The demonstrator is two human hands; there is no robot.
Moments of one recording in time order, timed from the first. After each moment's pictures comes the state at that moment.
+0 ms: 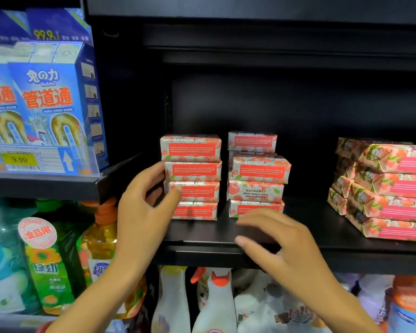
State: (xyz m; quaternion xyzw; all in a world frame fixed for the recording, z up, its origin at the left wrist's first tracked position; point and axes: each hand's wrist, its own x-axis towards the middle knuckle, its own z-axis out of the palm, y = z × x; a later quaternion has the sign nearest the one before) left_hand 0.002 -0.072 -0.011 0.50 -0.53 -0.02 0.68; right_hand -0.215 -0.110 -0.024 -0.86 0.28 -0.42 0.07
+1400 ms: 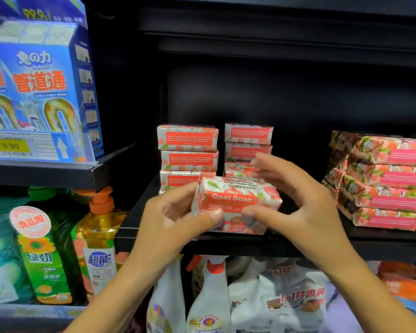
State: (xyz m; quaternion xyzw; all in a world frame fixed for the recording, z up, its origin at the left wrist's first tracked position) left_hand -0.029 -0.048 -0.016 0.32 -0.64 -0.27 0.65; right_hand -0.223 -0.100 0.016 -0.81 0.22 -0.52 0.18
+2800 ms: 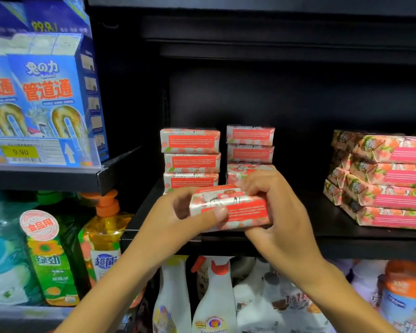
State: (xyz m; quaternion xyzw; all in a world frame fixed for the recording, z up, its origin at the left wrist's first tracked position) left_hand -0.022 -0.046 -0.007 0.43 -0.64 -0.29 0.57; right_hand -0.197 -0.096 -0.003 -0.83 0.17 -0.54 0.03
